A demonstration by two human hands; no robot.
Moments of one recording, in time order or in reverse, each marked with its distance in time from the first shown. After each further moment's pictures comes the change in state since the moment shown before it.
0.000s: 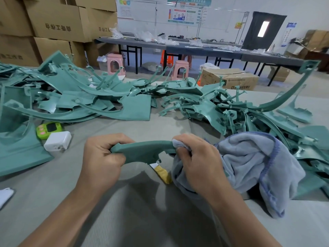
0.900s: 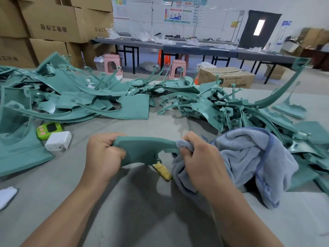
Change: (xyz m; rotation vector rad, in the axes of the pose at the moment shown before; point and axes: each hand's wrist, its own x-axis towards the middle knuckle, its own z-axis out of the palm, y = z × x) left_hand 0.003 -0.016 0.004 -0.030 0.062 -0.191; right_hand -0.009 0.001 -0.004 -0.085 -0.040 0.207
